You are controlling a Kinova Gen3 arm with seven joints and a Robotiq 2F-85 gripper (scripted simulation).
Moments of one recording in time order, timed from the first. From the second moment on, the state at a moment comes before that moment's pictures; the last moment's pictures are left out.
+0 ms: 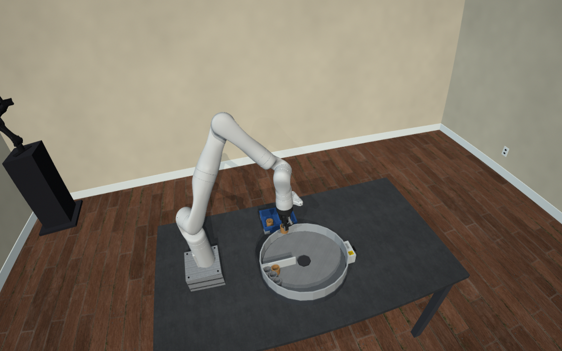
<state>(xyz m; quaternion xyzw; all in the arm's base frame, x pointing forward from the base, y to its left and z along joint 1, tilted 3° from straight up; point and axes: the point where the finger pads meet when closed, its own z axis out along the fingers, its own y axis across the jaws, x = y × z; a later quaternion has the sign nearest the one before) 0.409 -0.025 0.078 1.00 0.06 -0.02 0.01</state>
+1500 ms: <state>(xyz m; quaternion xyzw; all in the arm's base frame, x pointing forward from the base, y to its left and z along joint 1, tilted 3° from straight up) 0.468 0.112 0.071 1.00 0.07 -0.02 0.01</state>
